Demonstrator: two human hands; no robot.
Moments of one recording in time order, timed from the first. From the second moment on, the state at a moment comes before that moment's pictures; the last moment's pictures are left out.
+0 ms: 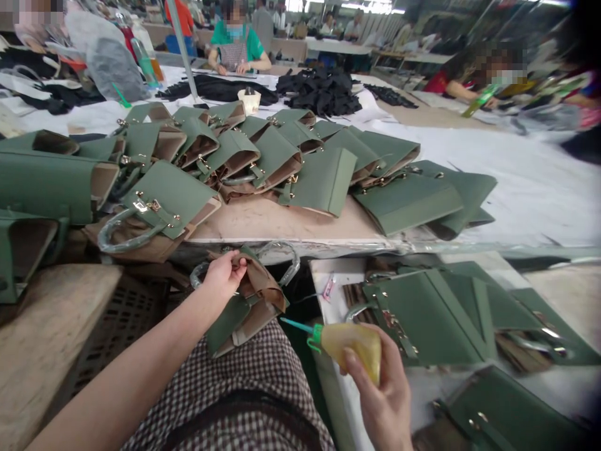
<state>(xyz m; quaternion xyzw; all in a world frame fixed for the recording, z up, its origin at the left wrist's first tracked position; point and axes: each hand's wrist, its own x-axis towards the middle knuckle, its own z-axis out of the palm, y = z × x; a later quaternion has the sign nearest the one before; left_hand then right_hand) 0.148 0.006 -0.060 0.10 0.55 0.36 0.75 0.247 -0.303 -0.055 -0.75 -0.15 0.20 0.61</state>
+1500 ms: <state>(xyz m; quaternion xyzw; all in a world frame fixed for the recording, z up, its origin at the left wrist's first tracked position) 0.155 0.006 -0.072 0.05 0.53 0.40 0.75 0.220 -0.308 -0.128 -0.81 -0.36 -0.07 0.46</state>
